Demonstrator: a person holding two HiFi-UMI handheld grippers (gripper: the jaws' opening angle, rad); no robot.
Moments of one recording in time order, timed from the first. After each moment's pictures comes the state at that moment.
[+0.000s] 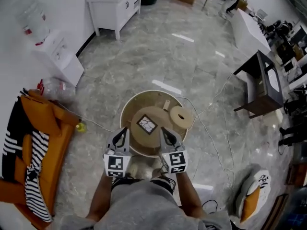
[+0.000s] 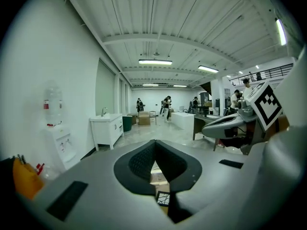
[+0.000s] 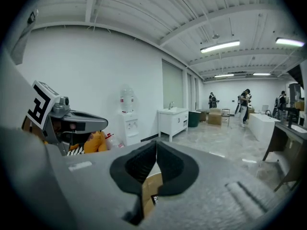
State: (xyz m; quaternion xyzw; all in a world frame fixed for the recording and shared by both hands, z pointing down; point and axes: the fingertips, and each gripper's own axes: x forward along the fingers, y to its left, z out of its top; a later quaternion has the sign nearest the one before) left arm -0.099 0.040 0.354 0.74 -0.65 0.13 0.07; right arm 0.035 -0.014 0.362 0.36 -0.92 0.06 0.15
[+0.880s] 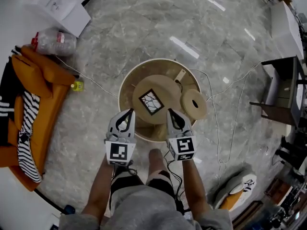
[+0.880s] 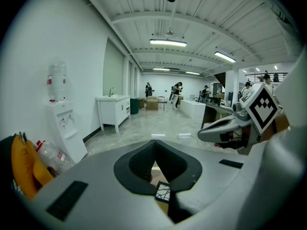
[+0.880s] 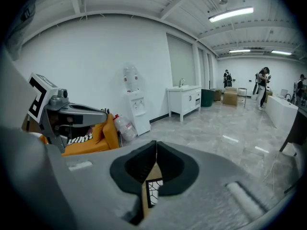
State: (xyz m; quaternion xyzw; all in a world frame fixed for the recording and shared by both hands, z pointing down) left arm -0.108 -0.085 0.509 0.70 -0.68 0.17 0.16; right arm 0.006 -0.154 0.538 0.26 -0.93 0.12 0.24
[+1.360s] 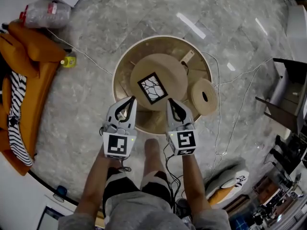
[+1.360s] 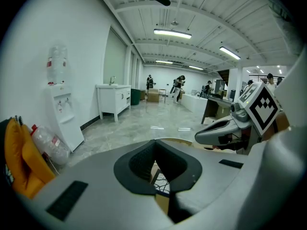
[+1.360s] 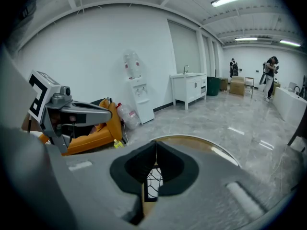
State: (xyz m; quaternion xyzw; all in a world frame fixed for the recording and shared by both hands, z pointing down) left arm -0.110 -0.102 0.644 0.67 -0.69 0.15 0.23; right arm -0.009 -0.160 0.679 0.22 -0.92 0.14 0.28
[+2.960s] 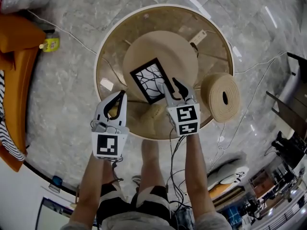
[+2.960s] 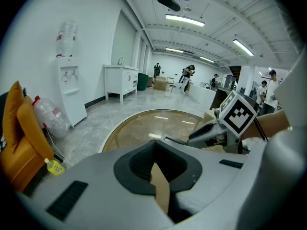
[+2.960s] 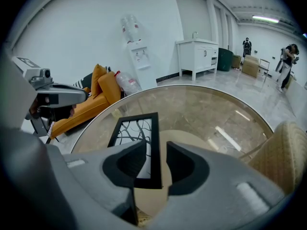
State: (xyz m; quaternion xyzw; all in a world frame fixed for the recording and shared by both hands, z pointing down) left arm -0.103 -0.077 0.869 0.63 -0.70 0.17 0.31; right arm 0.004 -0.173 0.956 0.15 -0.88 0.16 0.42
